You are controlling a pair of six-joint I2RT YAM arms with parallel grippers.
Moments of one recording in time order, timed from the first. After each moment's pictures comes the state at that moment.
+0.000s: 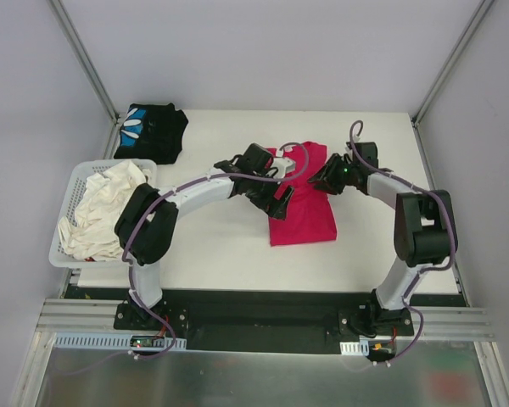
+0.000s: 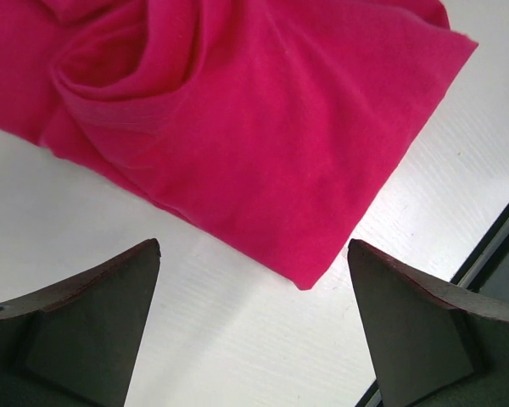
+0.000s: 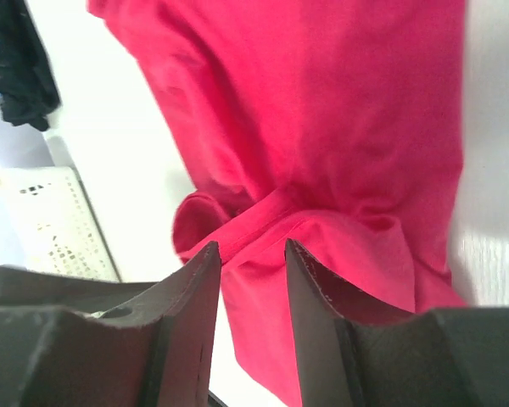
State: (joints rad) left arm -0.69 1.87 1.39 -0.44 0.40 -0.08; right arm 0.14 1.82 1.08 -0.12 -0.51 0.74
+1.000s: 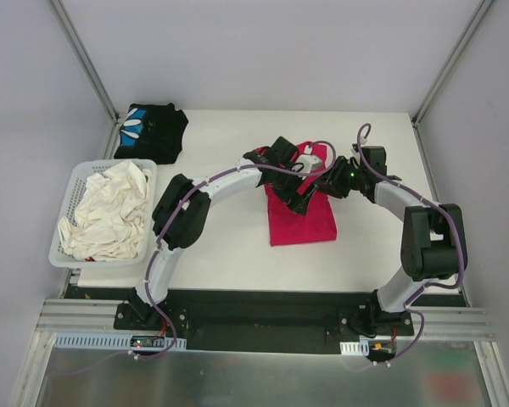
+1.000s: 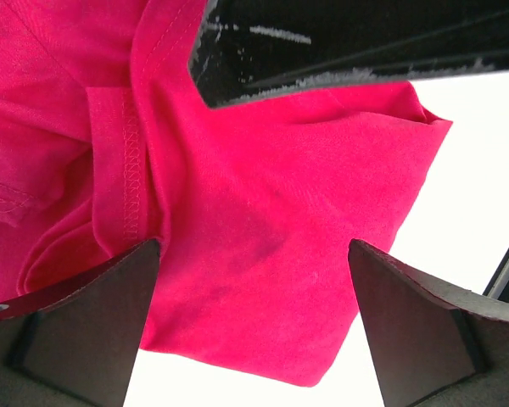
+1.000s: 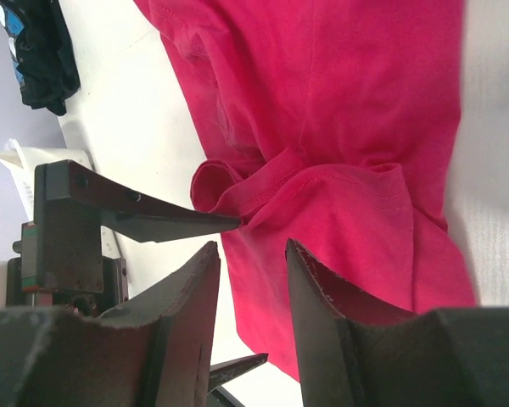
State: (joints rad) left arm -0.75 2.19 1.79 -0.56 0.49 0.03; right arm 0.11 1.65 0.97 -0.10 -0.54 0.72
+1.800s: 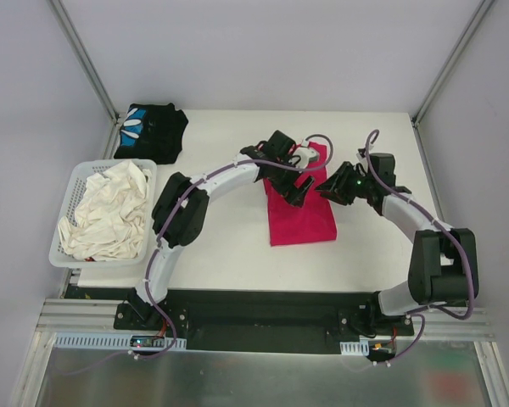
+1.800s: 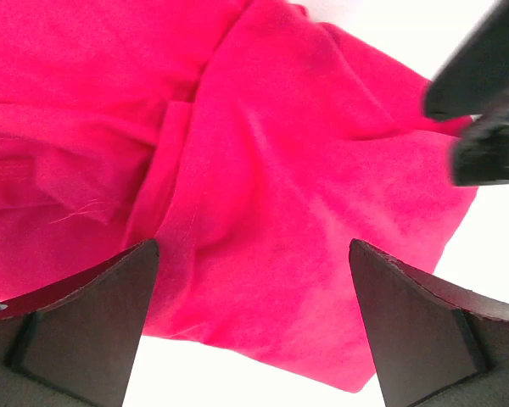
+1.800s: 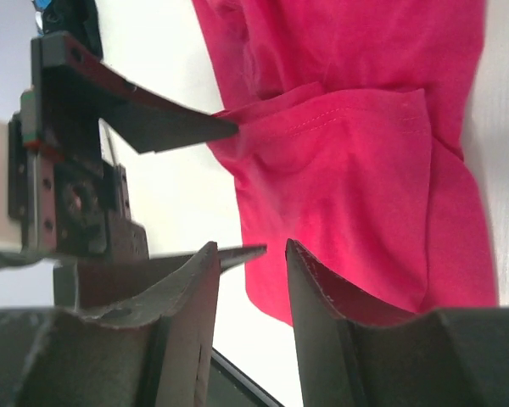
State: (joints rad) left arm -0.72 2.21 1.83 -0.56 0.43 0.08; right arm 0.09 1.49 0.86 -0.12 -0.58 0.71
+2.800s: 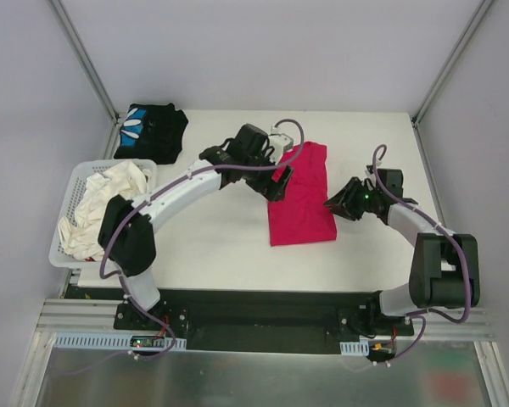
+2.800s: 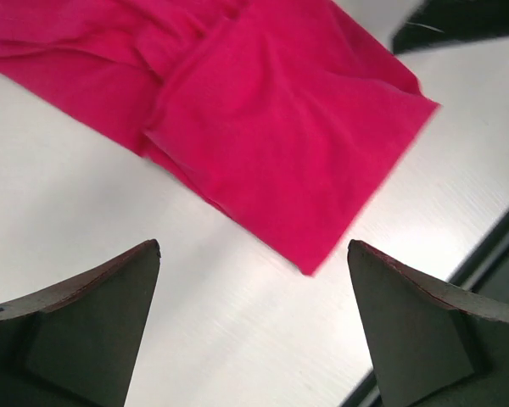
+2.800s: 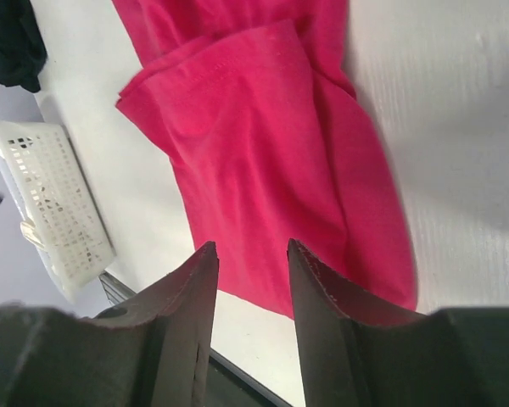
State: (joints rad) left arm -0.68 1.81 1.57 -0.60 0.28 -0.05; right arm 0.00 1.44 0.75 -0.18 -0.59 0.65
